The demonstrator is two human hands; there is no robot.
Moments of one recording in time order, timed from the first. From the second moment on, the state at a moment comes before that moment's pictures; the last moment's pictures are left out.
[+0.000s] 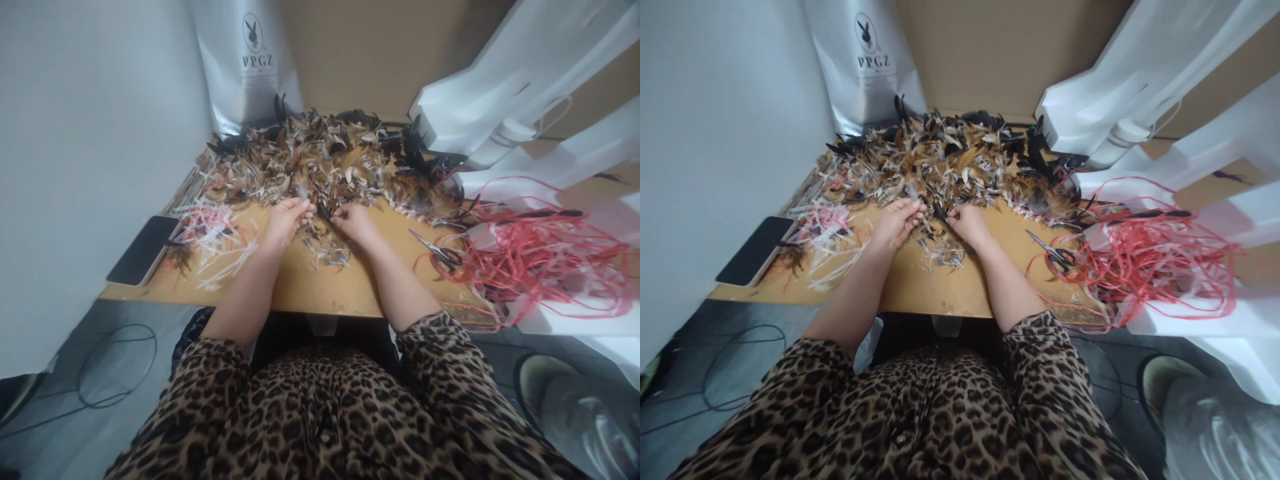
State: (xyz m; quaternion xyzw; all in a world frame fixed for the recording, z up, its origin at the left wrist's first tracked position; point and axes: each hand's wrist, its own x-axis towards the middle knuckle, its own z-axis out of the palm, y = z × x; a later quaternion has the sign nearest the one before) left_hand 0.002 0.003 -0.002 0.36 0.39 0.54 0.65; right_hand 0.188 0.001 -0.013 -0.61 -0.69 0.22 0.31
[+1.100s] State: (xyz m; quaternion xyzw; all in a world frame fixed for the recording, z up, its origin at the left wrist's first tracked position) left_hand 0.012 -0.007 0.001 0.26 0.29 0.39 0.84; right_hand 0.165 -0.009 -0.005 -0.34 -0.38 0.69 0.52
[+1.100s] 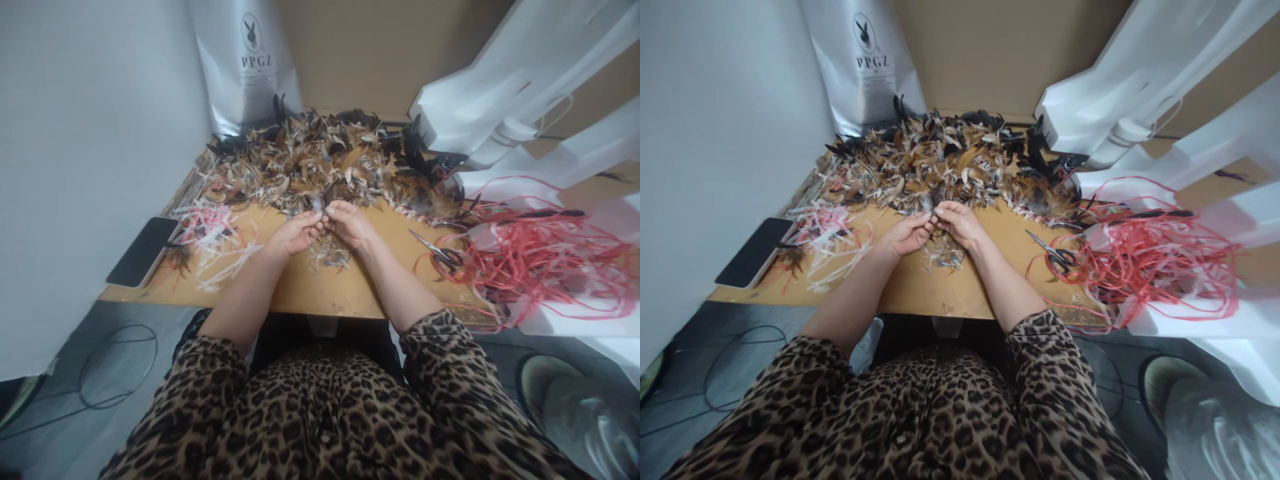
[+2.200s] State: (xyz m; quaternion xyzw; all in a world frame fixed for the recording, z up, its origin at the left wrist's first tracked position) left_hand 0.013 -0.008 0.001 0.41 0.36 0.43 0.72; right_hand 0.167 -0.012 0.001 -0.42 -0.47 0.57 0.53
